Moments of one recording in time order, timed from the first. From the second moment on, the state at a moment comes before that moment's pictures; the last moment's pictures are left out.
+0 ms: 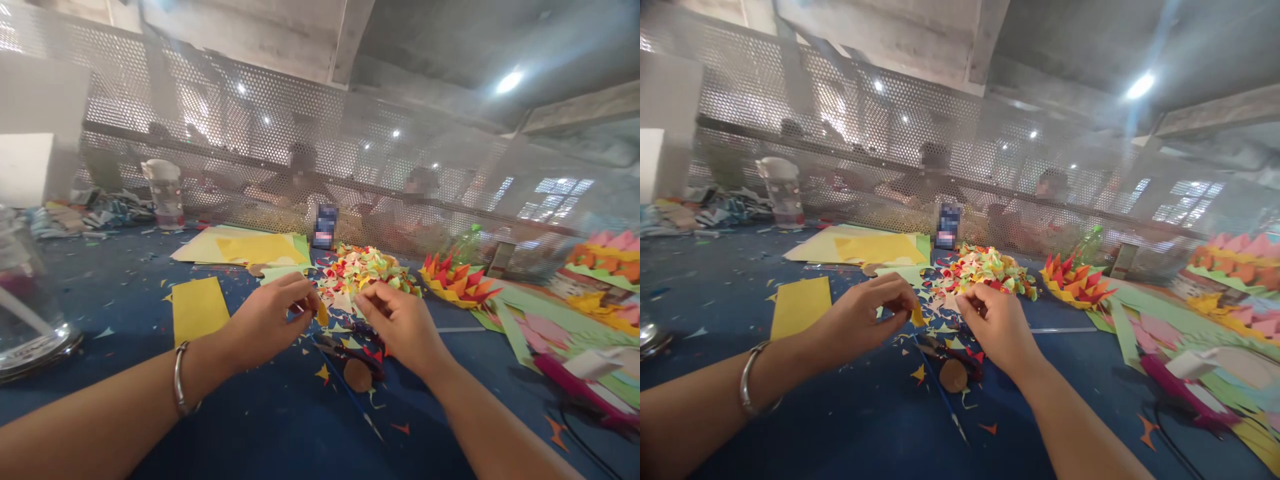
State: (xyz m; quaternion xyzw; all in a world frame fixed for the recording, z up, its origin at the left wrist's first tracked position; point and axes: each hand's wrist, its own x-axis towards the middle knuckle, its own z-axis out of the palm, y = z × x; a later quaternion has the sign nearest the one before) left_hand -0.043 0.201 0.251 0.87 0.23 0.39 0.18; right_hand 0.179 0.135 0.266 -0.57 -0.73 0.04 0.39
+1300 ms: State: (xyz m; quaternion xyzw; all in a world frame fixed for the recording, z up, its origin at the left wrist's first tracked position) left_hand -0.042 0.208 0.245 0.86 0.22 0.40 0.22; right_hand 0.204 0.060 0.253 -0.28 -0.26 0.65 0.66
